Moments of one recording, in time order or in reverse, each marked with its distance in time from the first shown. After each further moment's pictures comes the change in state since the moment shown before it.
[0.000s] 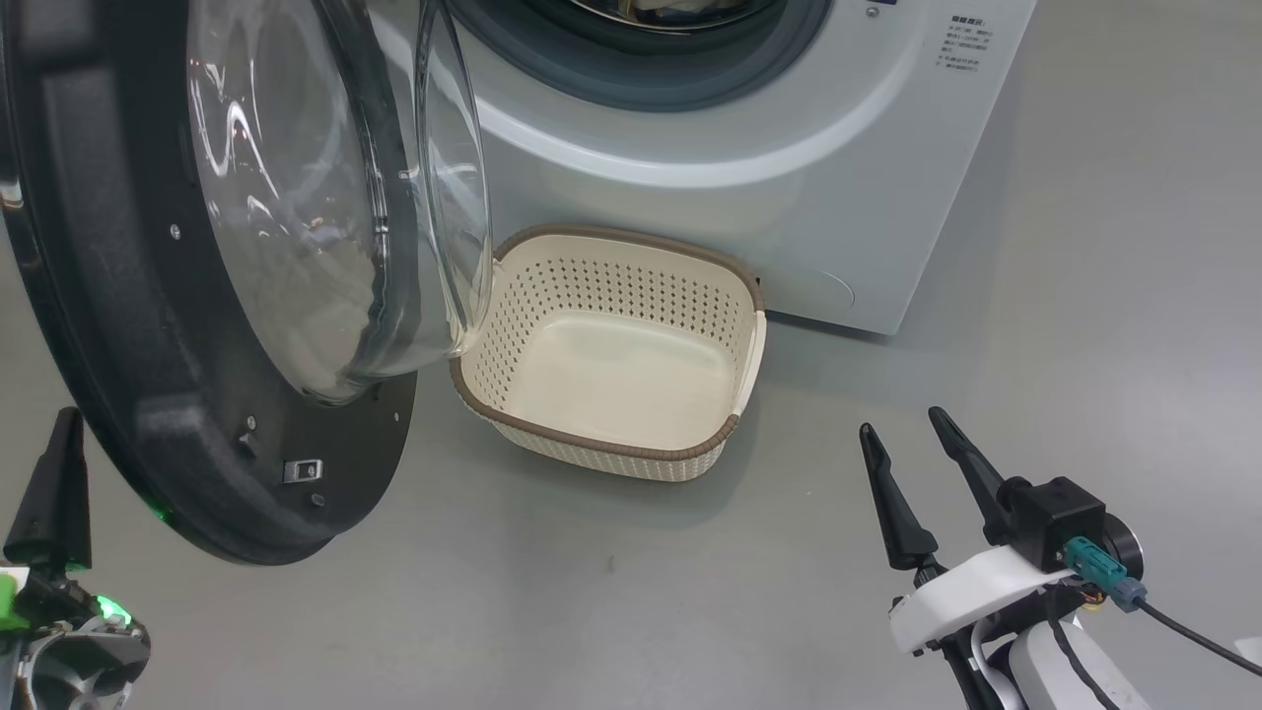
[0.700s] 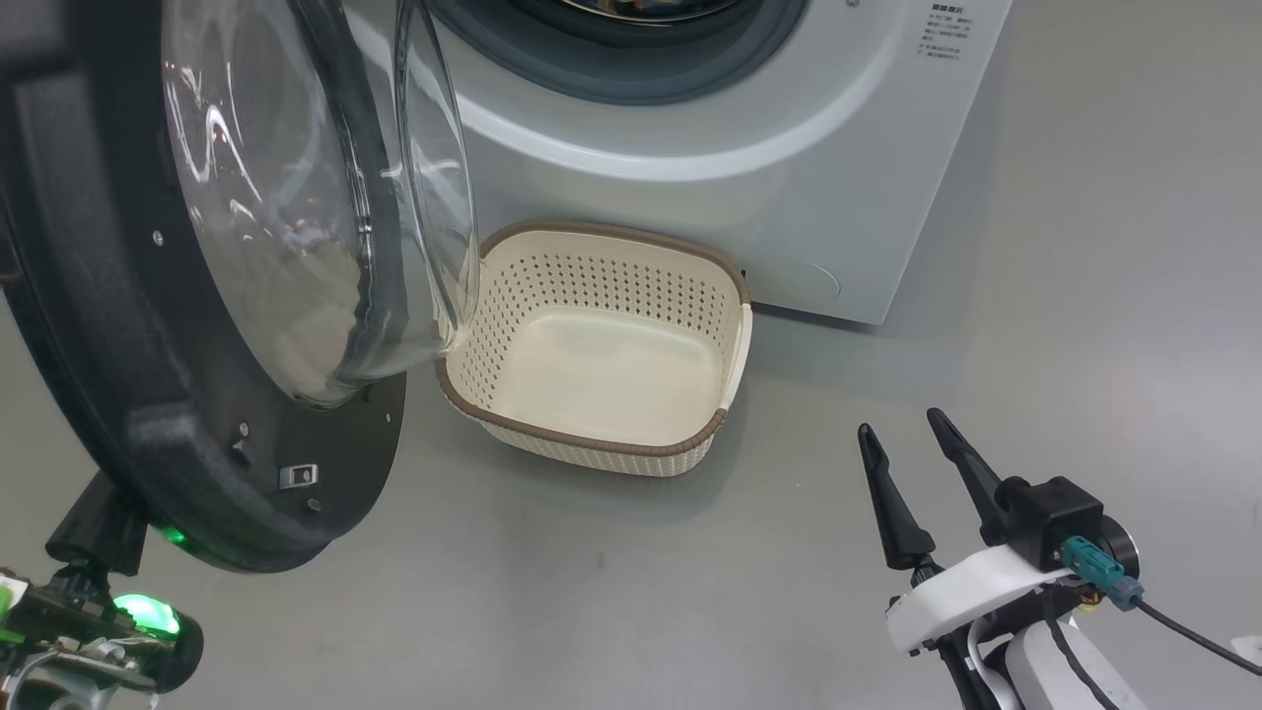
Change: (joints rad) left arm -0.004 -0.002 0.009 0.011 -0.249 0.000 0.362; right arm -0.003 0.001 0.007 0.007 0.018 0.000 0.000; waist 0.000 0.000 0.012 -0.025
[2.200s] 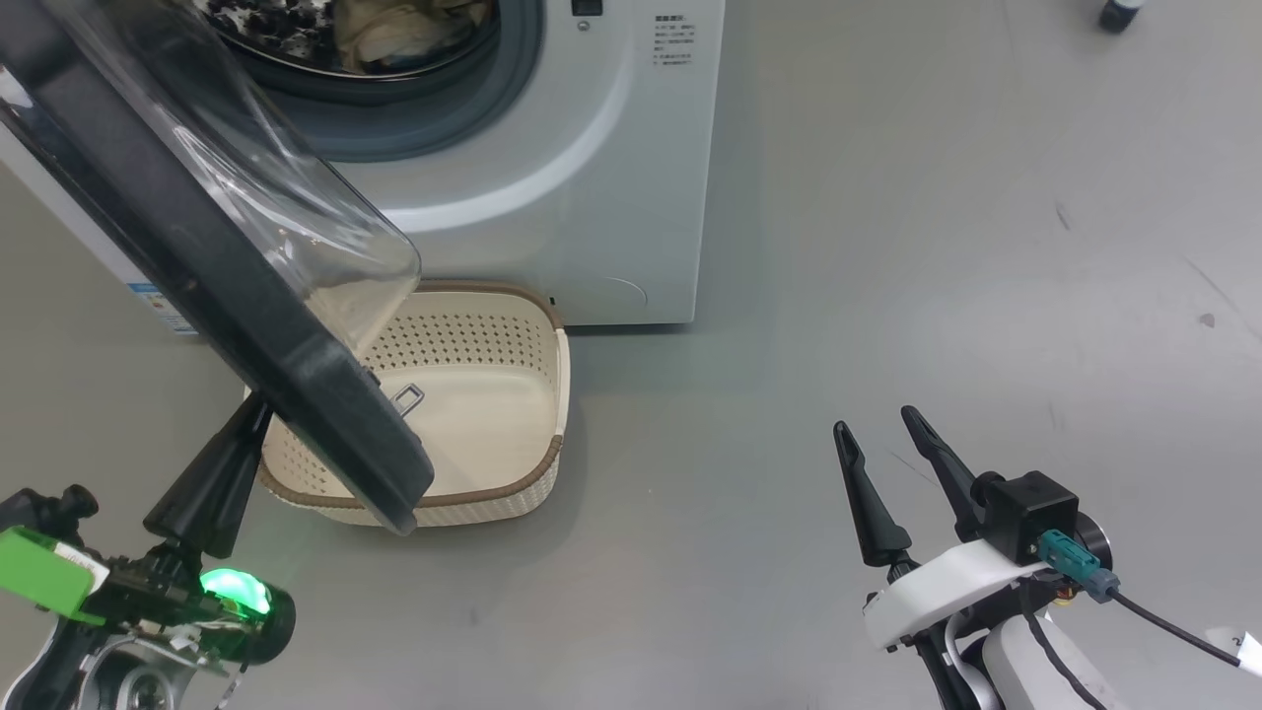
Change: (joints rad) left arm -0.031 -0.097 -0.027 -0.013 -0.028 0.000 0.180; right arm -0.023 0.024 0.026 0.025 0.015 0.000 -0.001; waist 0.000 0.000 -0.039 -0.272
